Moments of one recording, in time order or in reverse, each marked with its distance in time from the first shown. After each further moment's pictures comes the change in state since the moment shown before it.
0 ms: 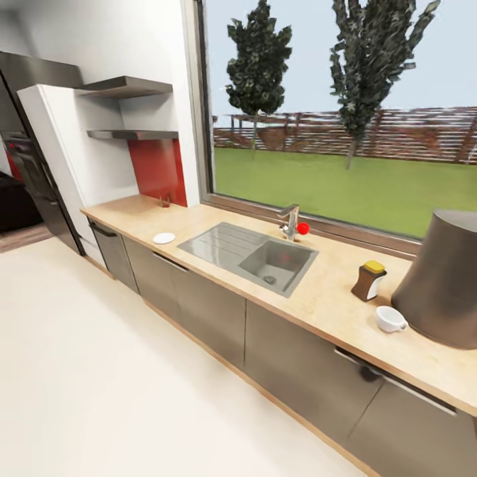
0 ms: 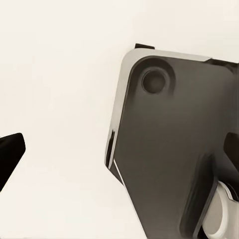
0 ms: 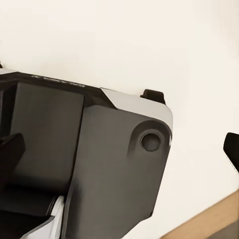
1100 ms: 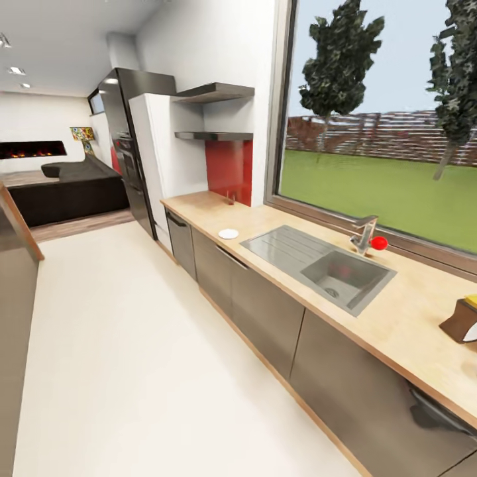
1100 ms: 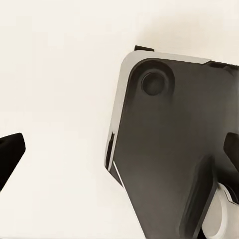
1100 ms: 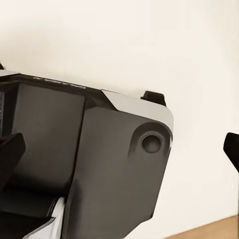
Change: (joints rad) left arm 0.000 0.000 0.000 0.000 0.000 0.000 0.000; right arm 0.000 0.002 0.002 -0.001 0.000 0.002 0.002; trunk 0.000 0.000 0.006
